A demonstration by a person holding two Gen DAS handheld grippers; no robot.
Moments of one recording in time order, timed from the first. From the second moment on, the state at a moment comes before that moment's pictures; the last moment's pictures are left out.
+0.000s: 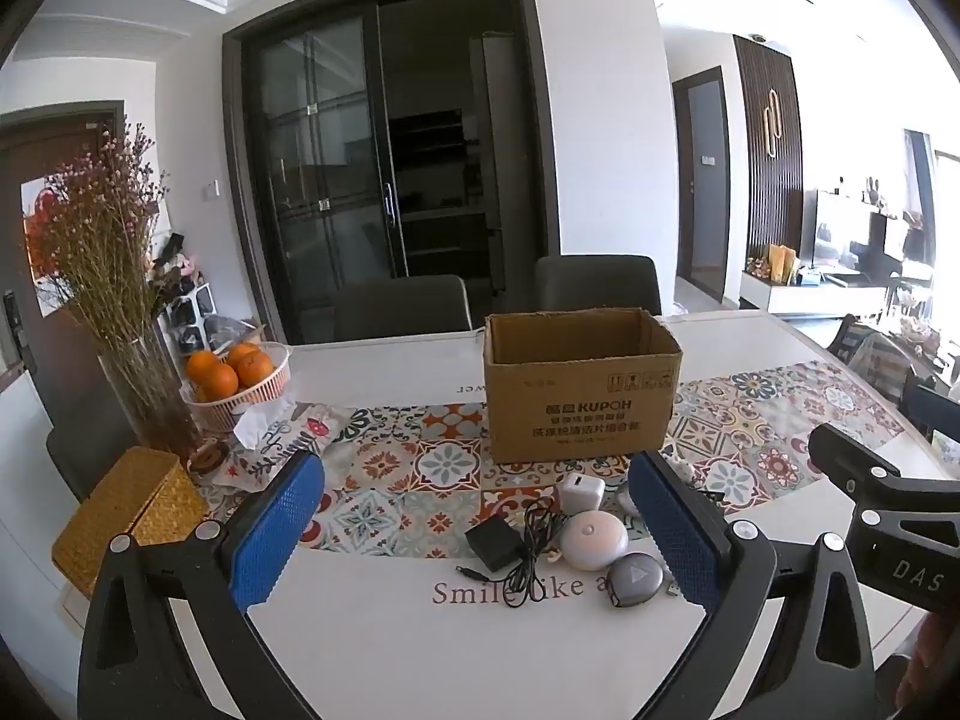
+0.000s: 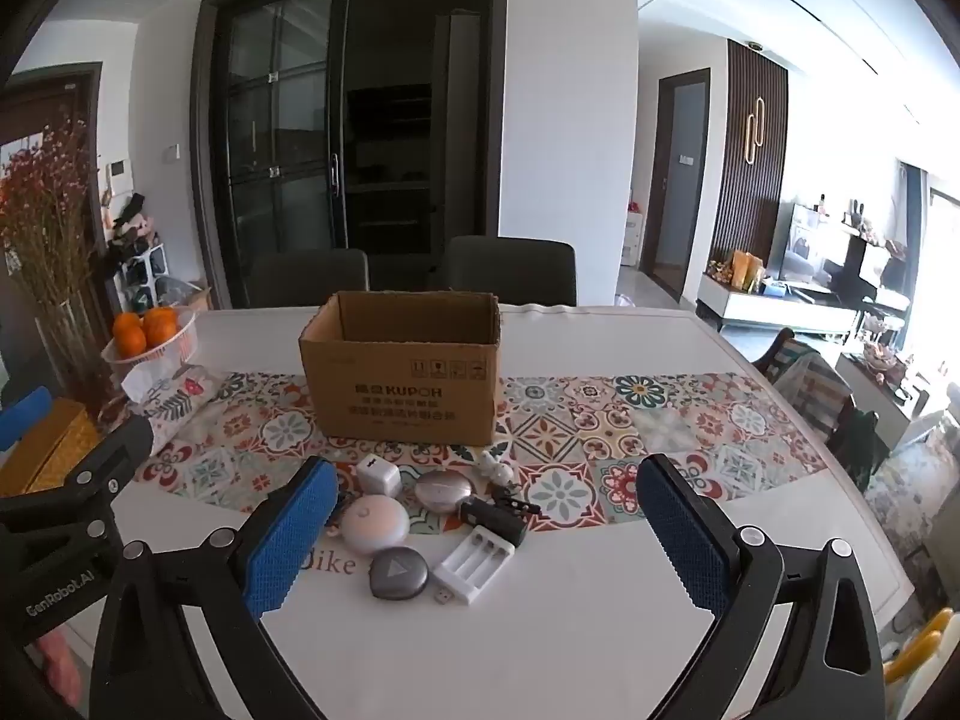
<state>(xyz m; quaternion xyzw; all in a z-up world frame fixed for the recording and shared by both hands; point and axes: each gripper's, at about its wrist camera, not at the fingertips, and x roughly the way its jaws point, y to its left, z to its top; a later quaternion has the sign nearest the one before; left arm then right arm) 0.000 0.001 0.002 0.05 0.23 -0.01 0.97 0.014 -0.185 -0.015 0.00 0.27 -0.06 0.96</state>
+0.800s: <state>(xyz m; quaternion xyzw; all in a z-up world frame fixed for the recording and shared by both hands) -0.004 0.003 0.003 0.05 0.23 -0.01 0.97 0.014 -0.184 -0.015 0.00 0.27 -0.05 0.96</state>
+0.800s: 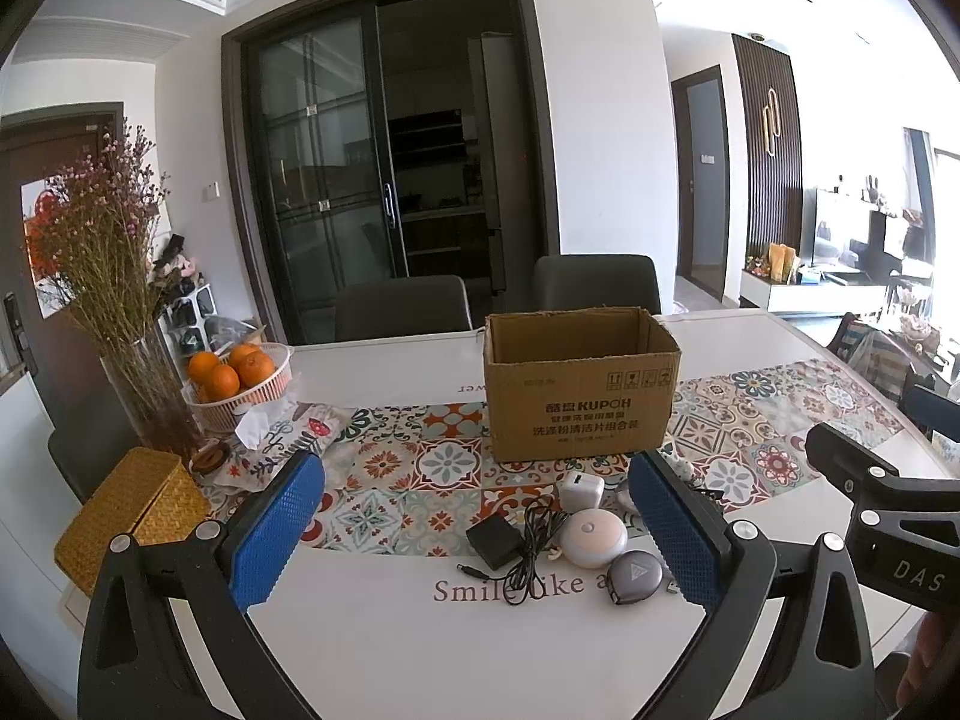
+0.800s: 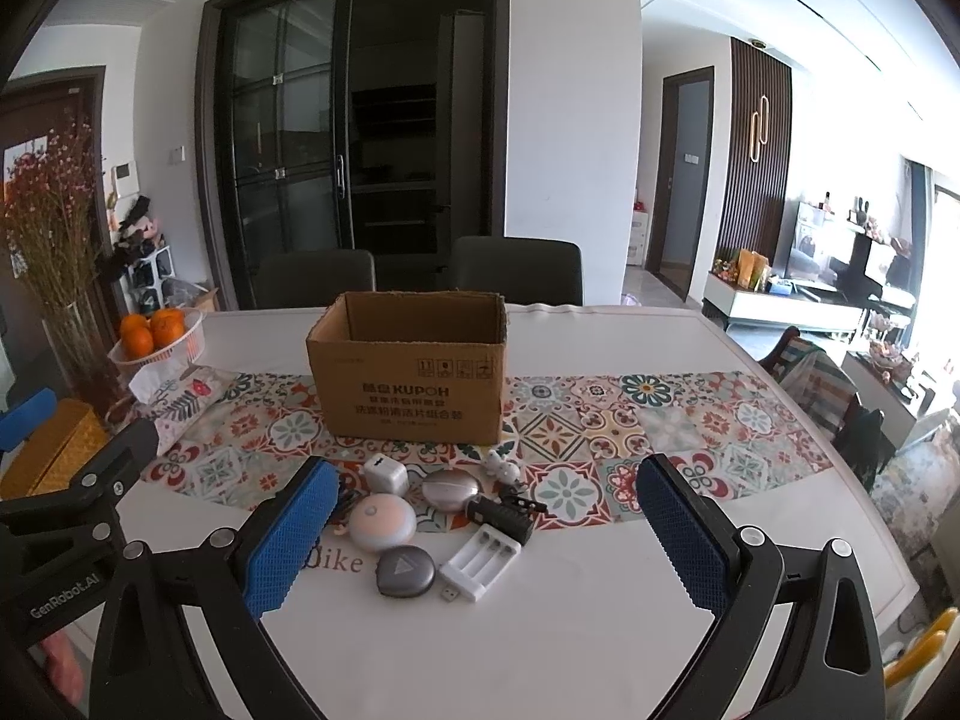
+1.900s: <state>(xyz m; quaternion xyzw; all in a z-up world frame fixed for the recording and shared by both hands) 0.003 0.000 0.006 0.05 0.23 -0.02 0.97 0.015 -0.185 -0.015 0.00 0.28 -0.04 0.96</state>
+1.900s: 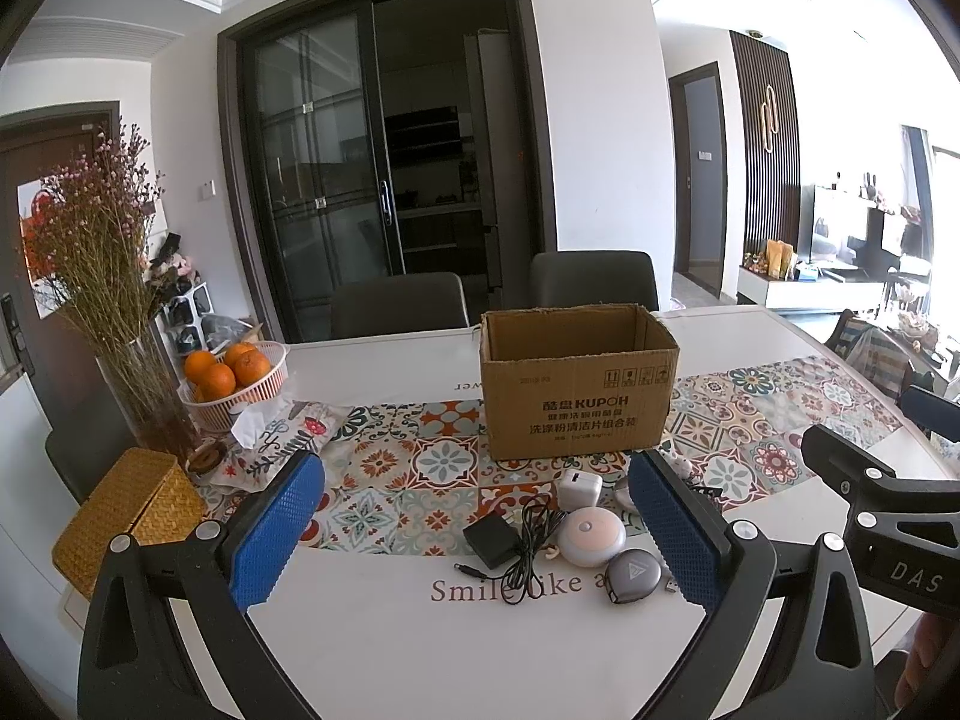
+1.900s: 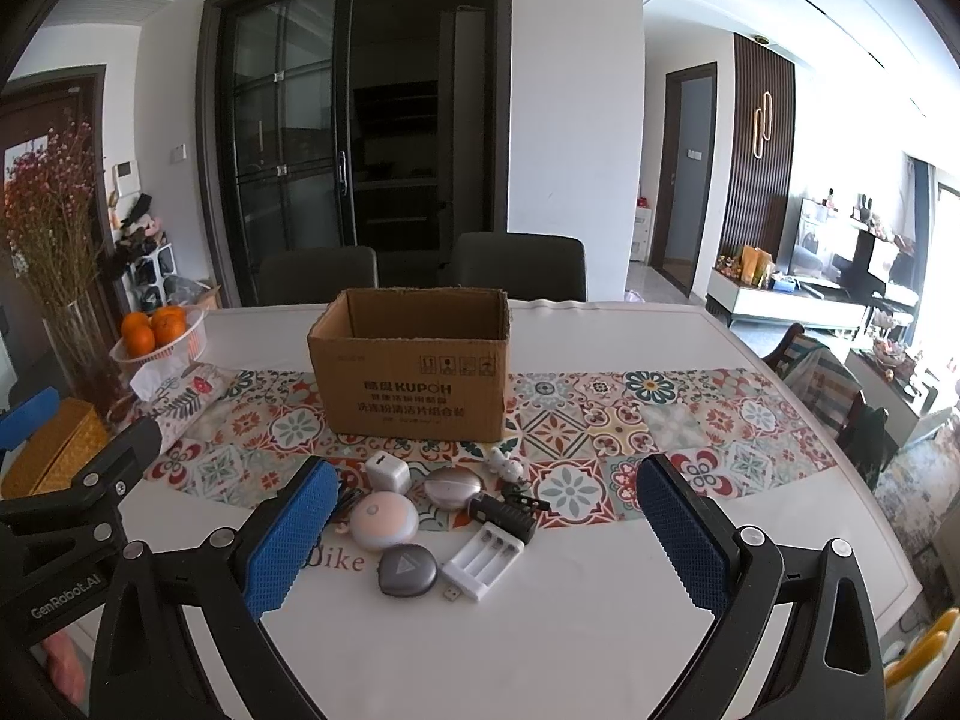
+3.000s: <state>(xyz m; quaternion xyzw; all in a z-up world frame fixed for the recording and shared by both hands) 0.017 0.016 -0.035 0.06 0.29 0.00 0.96 0.039 -0.169 -0.053 0.00 0.33 -0.01 0.94</state>
